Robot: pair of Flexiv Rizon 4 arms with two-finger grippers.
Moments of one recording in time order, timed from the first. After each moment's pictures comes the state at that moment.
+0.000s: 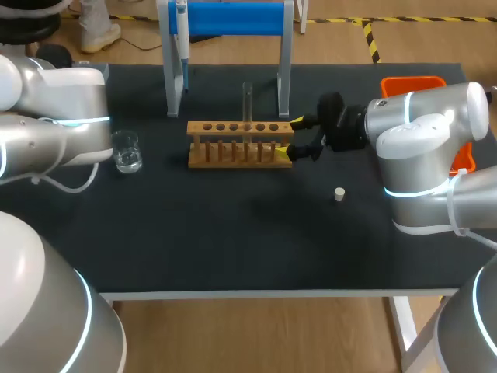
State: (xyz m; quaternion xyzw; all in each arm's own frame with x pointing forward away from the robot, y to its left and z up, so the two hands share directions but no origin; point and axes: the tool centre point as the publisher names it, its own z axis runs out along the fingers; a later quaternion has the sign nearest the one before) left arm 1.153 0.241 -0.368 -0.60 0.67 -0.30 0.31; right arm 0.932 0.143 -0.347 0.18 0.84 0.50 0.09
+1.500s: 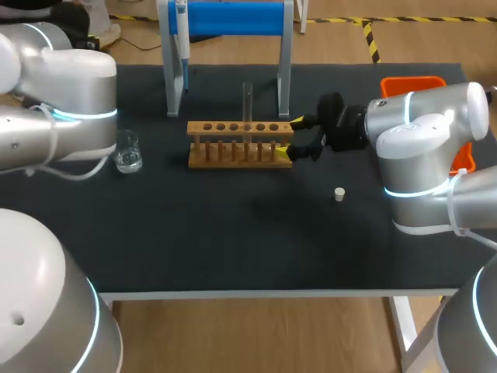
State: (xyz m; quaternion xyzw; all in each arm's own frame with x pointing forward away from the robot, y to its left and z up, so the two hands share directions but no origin) left arm 1.129 0.149 -0.230 -0.47 0.72 -0.36 0.36; right arm 0.932 0.143 -0.347 0.18 0.84 0.50 0.09
